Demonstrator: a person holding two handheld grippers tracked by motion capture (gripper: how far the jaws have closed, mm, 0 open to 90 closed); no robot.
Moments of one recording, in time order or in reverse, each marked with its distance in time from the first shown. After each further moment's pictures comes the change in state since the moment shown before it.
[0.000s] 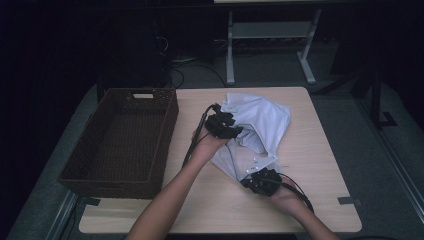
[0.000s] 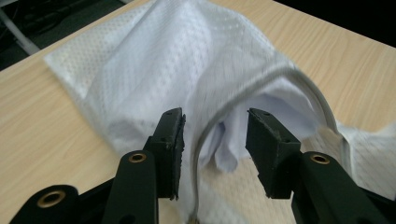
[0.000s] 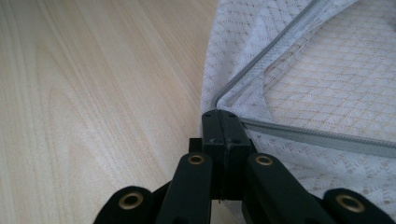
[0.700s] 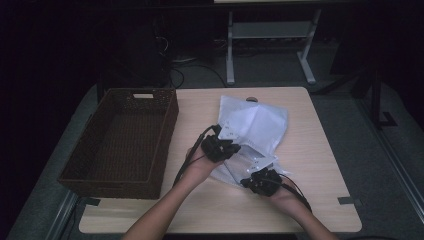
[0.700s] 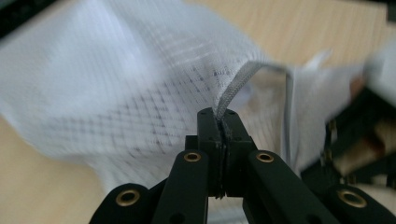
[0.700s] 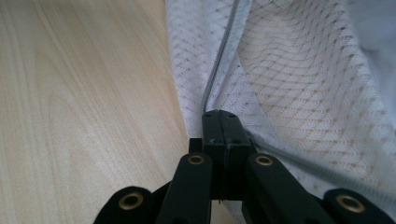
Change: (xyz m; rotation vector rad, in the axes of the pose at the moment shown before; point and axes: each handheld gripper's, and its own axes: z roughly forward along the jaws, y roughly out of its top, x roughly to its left) left arm -0.046 -0.048 -0.038 0.046 -0.112 0.169; right arm 0.000 -0.001 0.000 -0.011 -0.003 0.029
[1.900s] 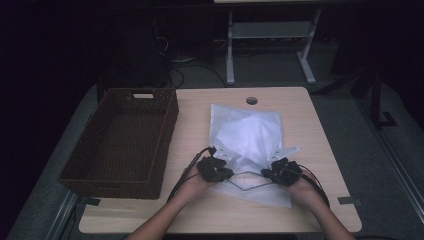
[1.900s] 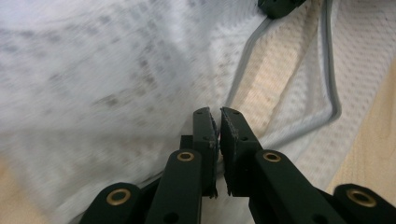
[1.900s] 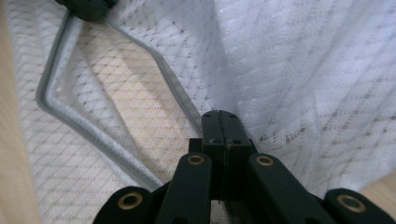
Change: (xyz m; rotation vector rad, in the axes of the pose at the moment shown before) left arm -0.006 -0.059 0.026 0.123 -0.141 -0.084; right arm -0.051 -0.022 -0.028 0.038 -0.116 0.061
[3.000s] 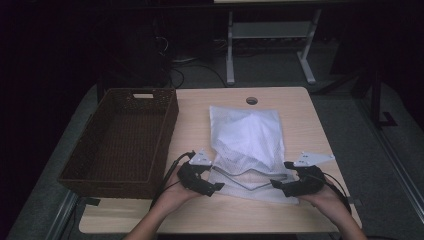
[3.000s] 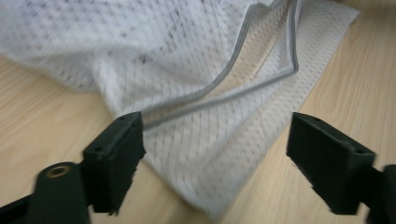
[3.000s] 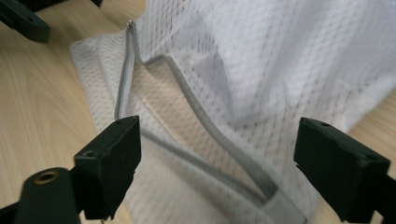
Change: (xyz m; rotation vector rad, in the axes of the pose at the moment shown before) left arm -0.014 -0.035 -0.057 -0.104 0.047 -0.054; right arm -0.001 -0.034 -0.056 -0.231 0.027 0.075
